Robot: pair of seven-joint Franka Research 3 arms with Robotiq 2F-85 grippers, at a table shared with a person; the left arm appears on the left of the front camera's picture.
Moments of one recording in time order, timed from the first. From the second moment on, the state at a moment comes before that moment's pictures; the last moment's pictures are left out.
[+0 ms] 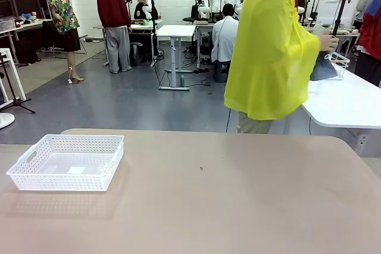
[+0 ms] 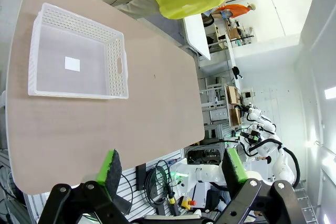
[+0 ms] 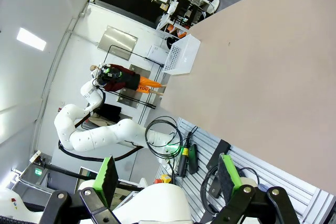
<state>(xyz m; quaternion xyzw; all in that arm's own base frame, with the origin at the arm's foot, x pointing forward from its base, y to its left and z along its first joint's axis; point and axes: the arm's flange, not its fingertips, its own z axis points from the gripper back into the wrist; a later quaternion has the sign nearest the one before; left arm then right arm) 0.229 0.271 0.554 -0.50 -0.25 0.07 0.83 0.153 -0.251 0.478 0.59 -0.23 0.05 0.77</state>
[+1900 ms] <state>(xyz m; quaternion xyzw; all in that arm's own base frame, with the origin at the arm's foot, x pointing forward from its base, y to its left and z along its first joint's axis) 0.256 0.258 0.608 -0.40 -0.30 0.01 0.87 0.210 -0.217 0.487 0.52 -0.23 0.34 0.75</state>
